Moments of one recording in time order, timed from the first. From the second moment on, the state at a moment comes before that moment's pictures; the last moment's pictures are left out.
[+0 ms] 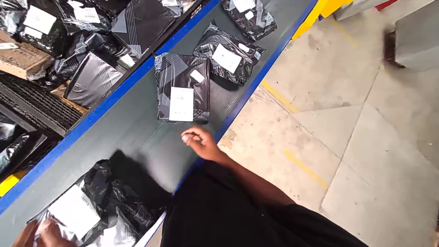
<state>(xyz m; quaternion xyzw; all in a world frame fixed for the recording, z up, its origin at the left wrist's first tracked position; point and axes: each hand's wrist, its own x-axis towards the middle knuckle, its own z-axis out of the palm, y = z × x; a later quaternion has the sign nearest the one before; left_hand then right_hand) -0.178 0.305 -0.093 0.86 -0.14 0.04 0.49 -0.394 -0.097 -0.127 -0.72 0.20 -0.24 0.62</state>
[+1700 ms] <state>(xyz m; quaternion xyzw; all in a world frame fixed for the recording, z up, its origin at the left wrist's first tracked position) -0.222 0.313 -0.170 0.63 0.05 -0.18 0.75 -0.298 0.022 -0.169 -0.63 0.06 0.08 0.77</state>
